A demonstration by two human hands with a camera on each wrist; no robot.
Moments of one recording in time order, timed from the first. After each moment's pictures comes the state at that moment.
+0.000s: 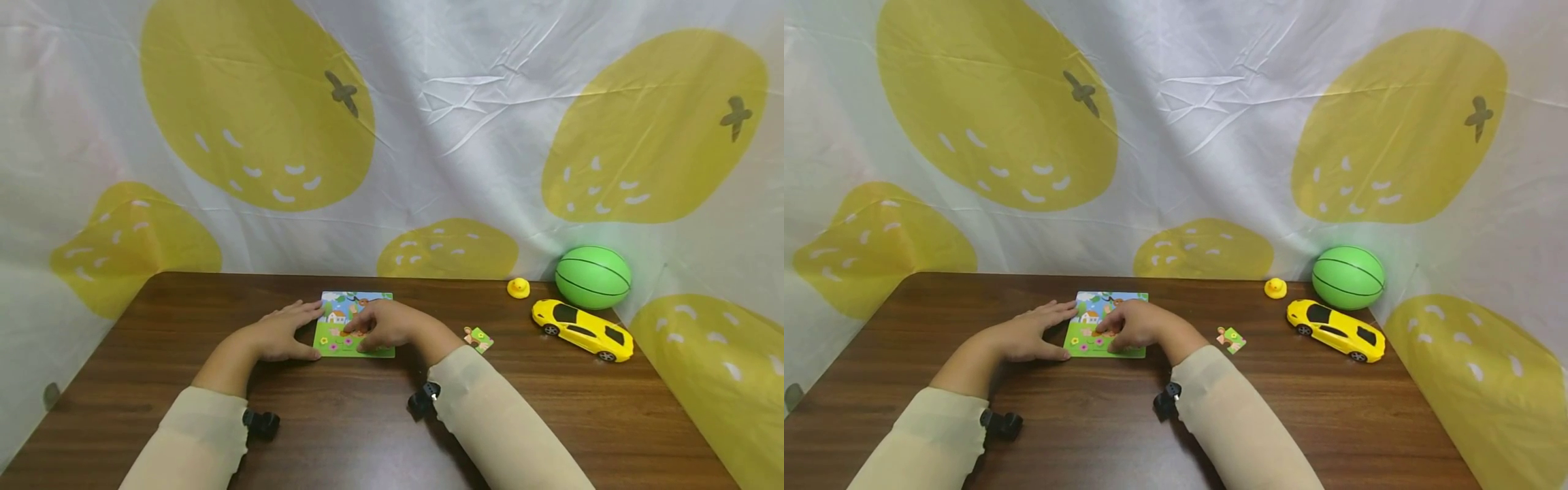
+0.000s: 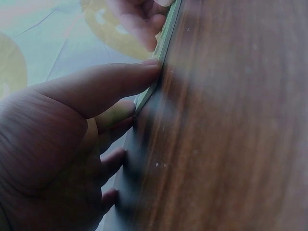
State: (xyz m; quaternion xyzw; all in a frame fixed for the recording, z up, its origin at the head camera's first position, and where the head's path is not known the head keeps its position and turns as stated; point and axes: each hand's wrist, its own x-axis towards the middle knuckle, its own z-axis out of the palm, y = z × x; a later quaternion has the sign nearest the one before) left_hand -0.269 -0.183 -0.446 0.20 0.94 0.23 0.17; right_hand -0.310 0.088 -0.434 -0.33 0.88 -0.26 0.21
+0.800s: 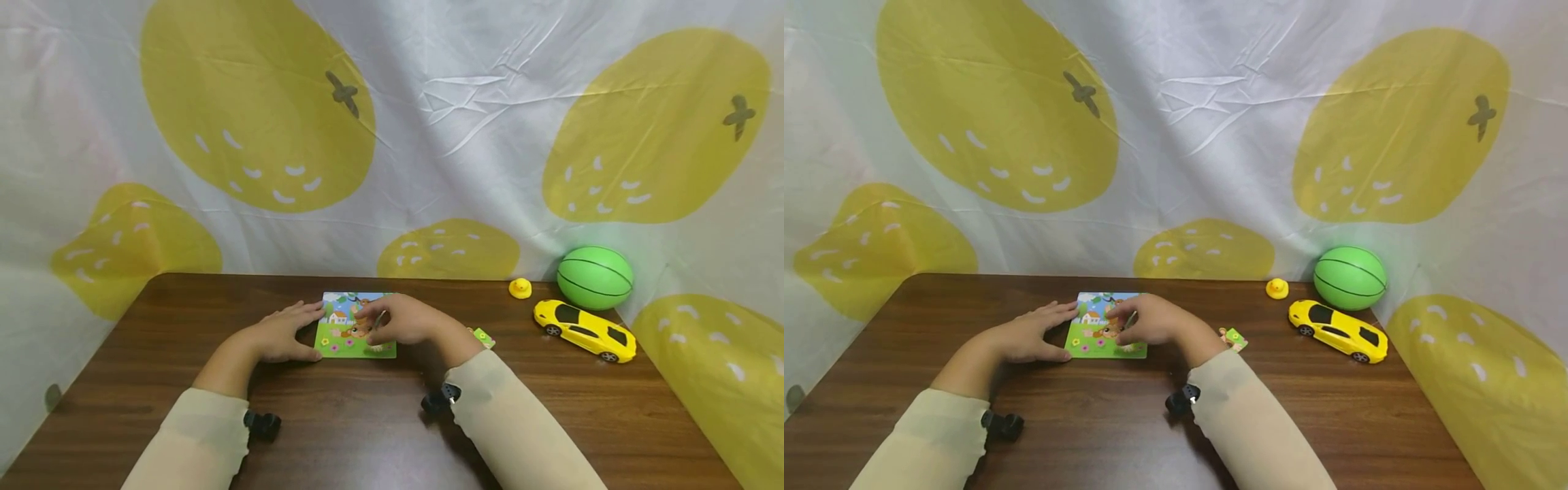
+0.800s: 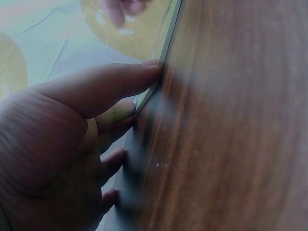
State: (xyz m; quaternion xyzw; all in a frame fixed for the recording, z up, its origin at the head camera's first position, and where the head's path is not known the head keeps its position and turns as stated) left_hand -0.270 -0.182 -0.444 0.20 0.94 0.22 0.17; right_hand -0.298 0.114 -0.416 -0.32 0.88 -0.30 0.20
